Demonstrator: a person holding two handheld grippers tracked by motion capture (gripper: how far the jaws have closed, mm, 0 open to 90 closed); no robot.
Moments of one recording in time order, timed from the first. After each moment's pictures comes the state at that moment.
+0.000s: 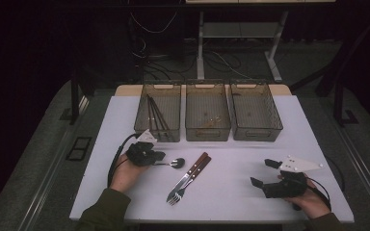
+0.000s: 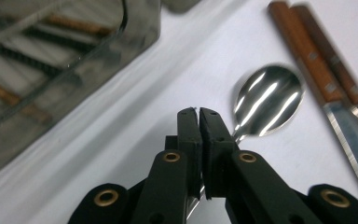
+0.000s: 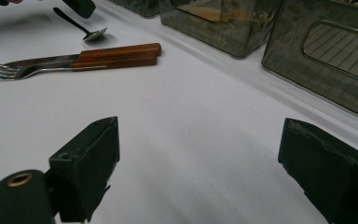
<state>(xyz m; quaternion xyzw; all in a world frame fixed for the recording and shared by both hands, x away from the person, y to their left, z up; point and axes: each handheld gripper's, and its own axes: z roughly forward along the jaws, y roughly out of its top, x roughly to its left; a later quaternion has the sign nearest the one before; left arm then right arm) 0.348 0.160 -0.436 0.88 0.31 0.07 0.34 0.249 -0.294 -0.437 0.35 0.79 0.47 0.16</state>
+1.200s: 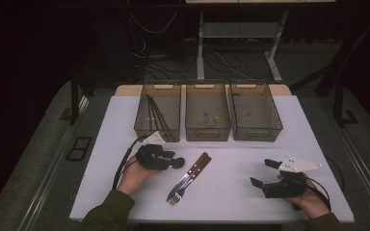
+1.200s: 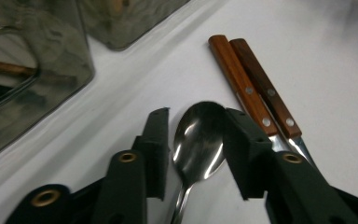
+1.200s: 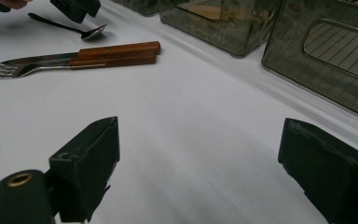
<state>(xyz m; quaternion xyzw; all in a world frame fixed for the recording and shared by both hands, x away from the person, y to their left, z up) 0.343 0.129 -0.437 0.87 0.28 0.03 0.41 0.249 -0.293 -0.438 0.35 0.80 0.46 0.16</state>
